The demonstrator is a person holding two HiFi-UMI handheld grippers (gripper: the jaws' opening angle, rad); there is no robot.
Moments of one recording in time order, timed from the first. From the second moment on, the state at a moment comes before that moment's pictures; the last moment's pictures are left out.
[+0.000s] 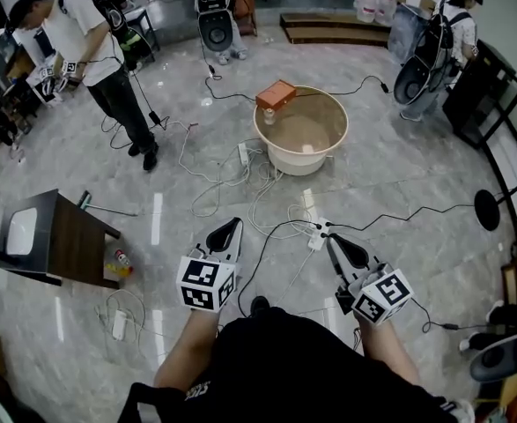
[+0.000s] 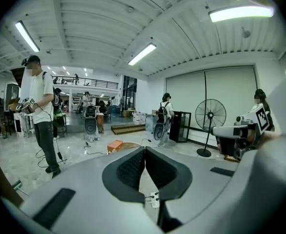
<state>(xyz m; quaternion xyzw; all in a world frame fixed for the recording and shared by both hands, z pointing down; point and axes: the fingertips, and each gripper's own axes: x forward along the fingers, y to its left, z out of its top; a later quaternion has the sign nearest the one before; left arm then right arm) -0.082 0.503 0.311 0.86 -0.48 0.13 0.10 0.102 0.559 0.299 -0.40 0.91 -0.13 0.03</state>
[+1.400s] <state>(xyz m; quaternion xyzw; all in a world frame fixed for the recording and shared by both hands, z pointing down) -0.209 0.379 0.341 0.87 -0.46 0.09 0.11 -0.036 0.417 0.326 -0.40 0.90 -0.17 -0.06</state>
